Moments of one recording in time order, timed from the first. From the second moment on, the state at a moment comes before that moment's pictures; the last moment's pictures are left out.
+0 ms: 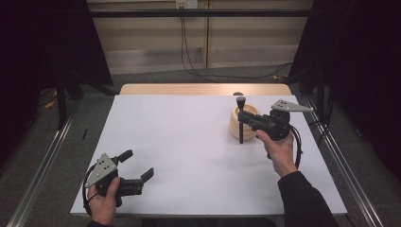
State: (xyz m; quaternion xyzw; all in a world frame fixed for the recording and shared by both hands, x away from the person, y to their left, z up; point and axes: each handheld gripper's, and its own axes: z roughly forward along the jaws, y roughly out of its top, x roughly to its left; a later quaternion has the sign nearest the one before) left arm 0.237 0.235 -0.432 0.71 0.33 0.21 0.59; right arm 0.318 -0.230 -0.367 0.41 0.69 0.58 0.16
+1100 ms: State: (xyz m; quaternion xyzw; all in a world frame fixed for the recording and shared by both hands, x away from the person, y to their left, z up) left arm 0.238 0.235 -0.432 0.71 0.33 0.20 0.59; right arm 0.359 -0.244 -0.341 0.44 0.67 0.56 0.22
